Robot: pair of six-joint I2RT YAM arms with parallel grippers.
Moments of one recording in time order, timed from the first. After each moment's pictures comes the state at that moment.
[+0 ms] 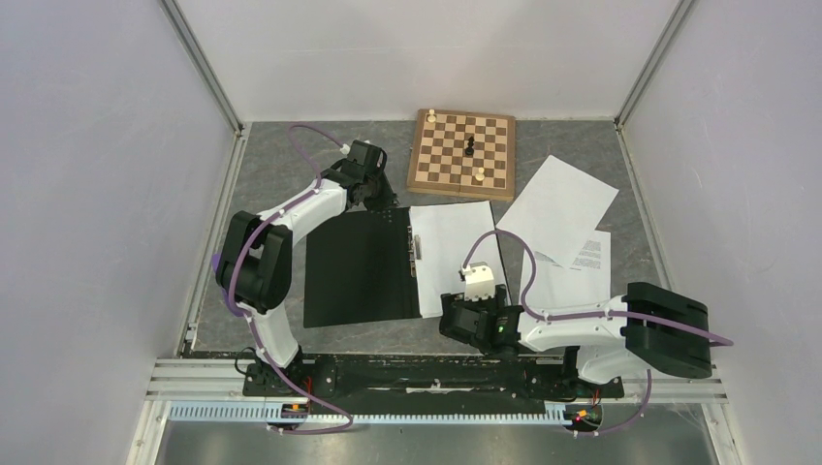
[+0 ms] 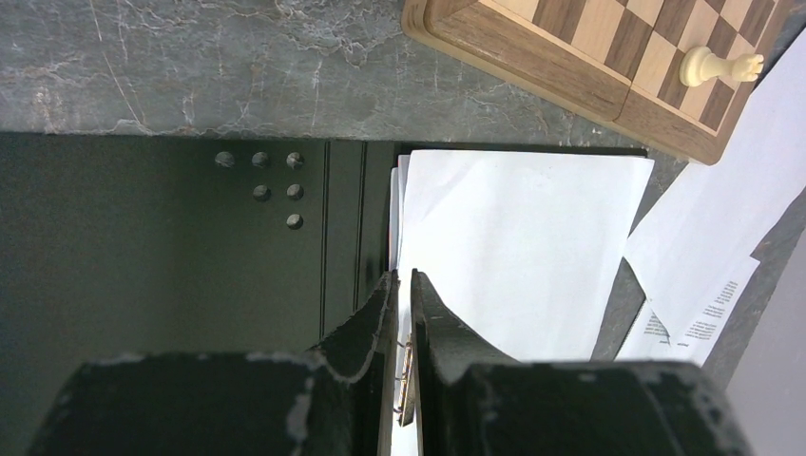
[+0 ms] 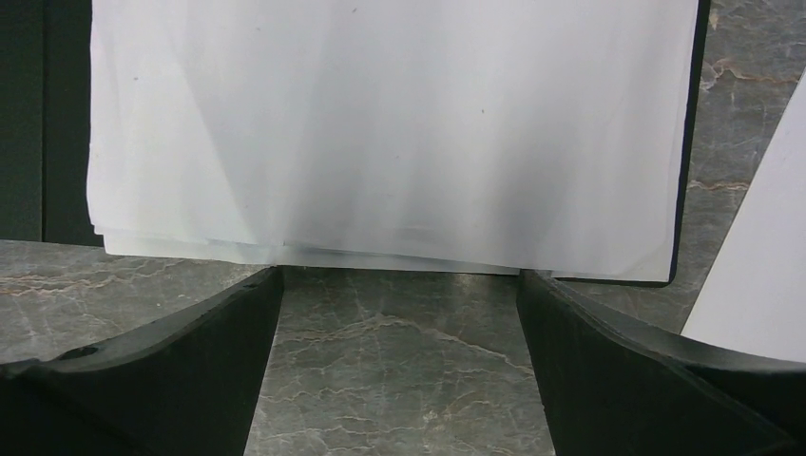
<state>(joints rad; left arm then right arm) -0.42 1.82 1.32 -0.36 0.06 -0.76 1.30 1.36 0.53 -0.31 0.72 0.97</state>
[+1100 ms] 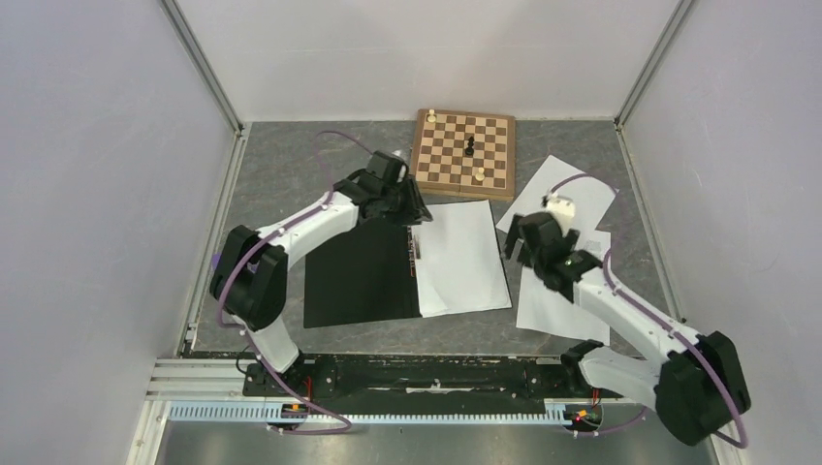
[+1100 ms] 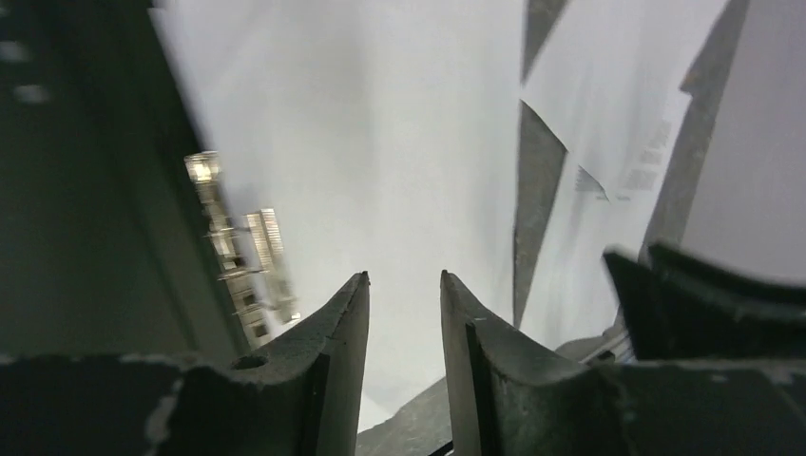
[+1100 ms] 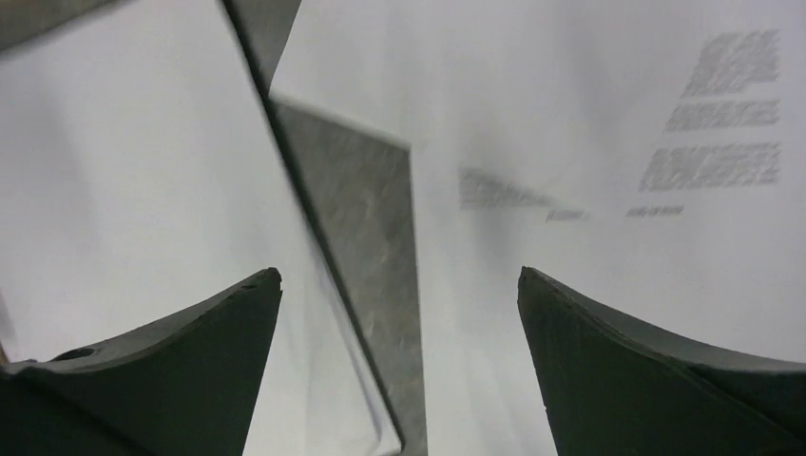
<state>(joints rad) -0.54 1.71 1.25 -0.36 0.19 -0.77 0.58 1.04 0.59 -0.41 0.49 0.63</state>
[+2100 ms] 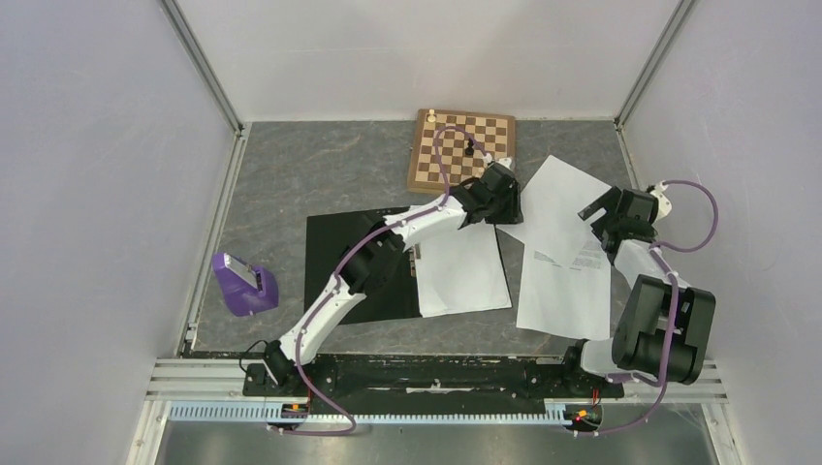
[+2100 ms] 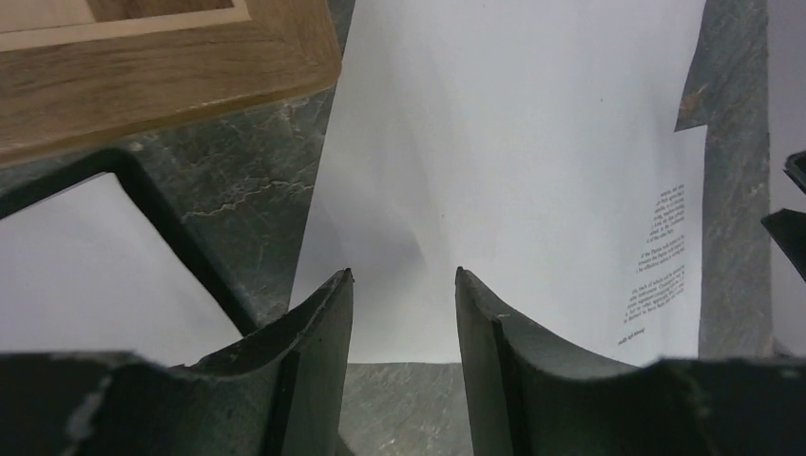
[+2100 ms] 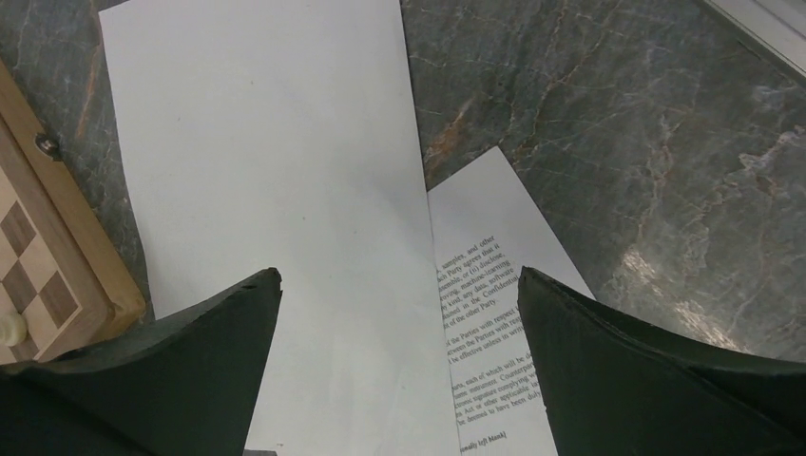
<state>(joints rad) -0.87 2.54 2.14 -0.29 0.05 -0.69 -0.32 1.39 0.68 0.00 0.11 0.57</state>
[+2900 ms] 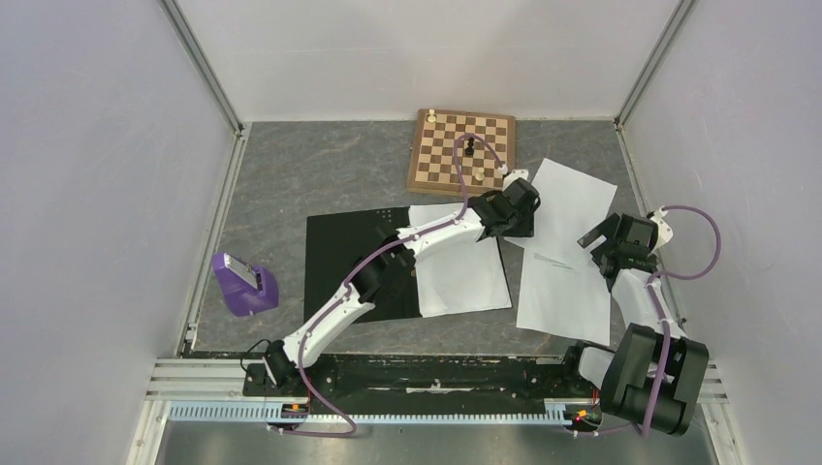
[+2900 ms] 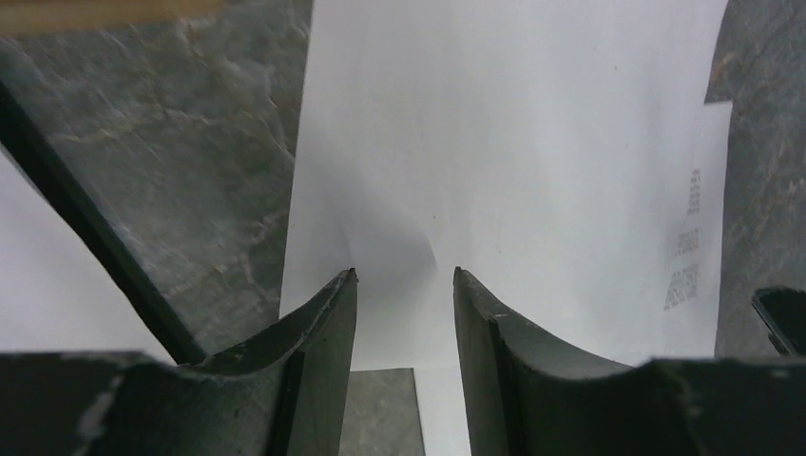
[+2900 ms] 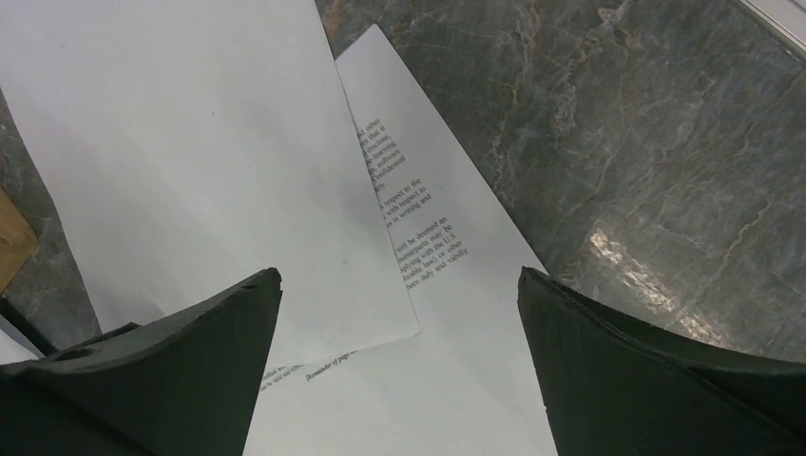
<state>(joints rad) -0.97 2.63 2.32 -0.44 -0.13 -0.74 -0.34 1.14 0.54 -0.17 0.16 0.54</state>
